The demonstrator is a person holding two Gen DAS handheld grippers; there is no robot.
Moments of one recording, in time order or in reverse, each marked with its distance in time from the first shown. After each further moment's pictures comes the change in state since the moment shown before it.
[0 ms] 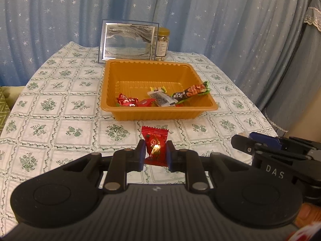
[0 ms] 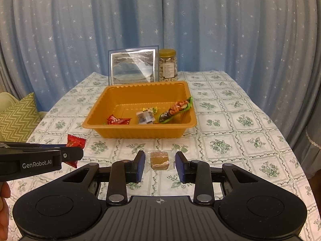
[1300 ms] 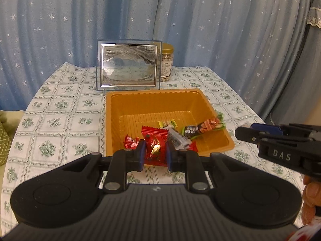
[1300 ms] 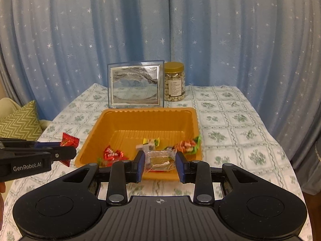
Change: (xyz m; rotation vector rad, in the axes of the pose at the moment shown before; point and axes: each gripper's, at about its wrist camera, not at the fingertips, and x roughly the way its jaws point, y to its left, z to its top) left arm 0.053 0.019 0.090 0.060 -0.020 0.005; right arm 0.070 -0.013 0.090 -0.032 0.008 0.051
